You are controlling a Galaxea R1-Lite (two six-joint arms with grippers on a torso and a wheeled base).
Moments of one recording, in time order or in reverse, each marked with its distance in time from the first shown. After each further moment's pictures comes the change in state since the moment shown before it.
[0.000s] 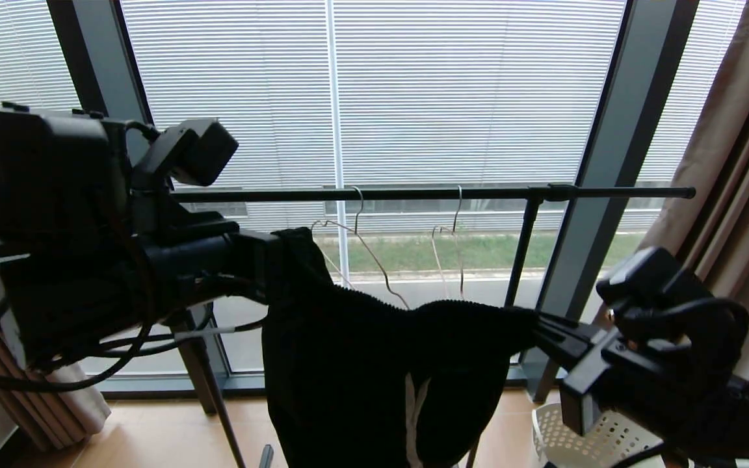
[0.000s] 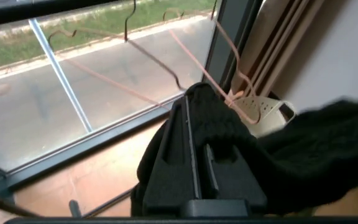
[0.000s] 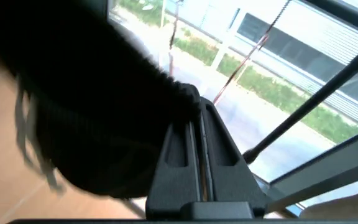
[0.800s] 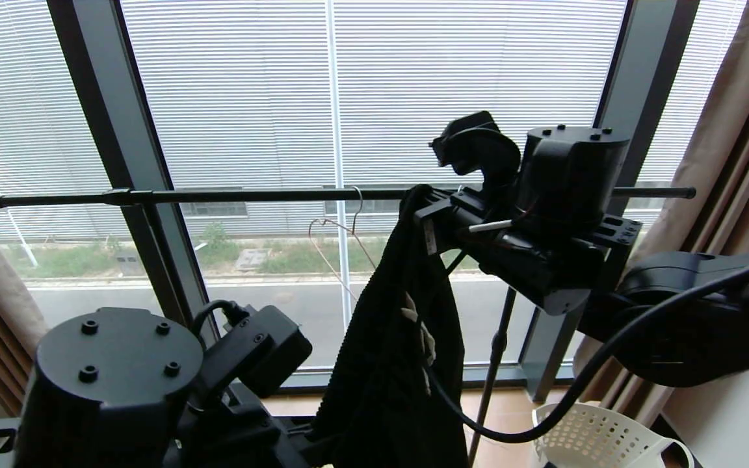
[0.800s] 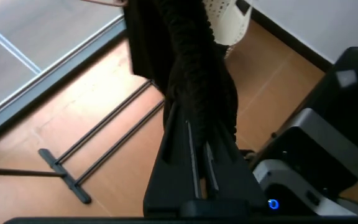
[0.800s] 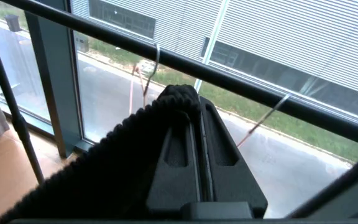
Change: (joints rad) left arm -0.341 -0.046 0.289 0.037 -0.001 -0.078; right arm -0.081 0.477 -0.671 0.020 -0.039 -0.002
